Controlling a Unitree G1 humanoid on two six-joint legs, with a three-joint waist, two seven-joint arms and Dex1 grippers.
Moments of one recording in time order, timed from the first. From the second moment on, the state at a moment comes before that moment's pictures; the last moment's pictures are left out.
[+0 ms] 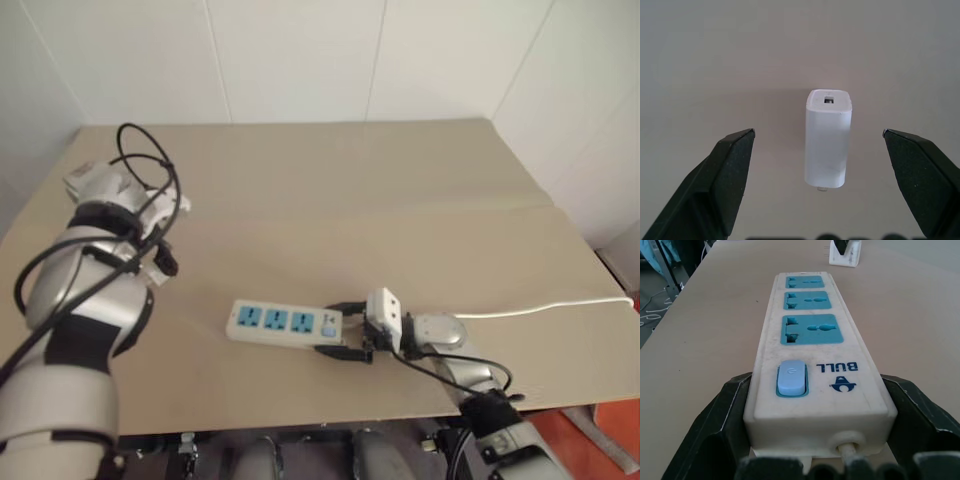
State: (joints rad) left arm -1.40 0.68 -0.61 1.28 0.44 0.73 -1.25; right arm -0.36 -0.32 0.25 0.23 0.21 -0.11 1.15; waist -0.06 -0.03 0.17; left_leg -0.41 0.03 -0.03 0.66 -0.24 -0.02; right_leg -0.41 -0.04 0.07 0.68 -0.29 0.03
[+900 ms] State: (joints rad) left arm -1.48 0.66 -0.29 1.26 0.31 0.60 -1.09; right arm -0.32 -0.33 0.26 0.16 0.20 -0.07 1.06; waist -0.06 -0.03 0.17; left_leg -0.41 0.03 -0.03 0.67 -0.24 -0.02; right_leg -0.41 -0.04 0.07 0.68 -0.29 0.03
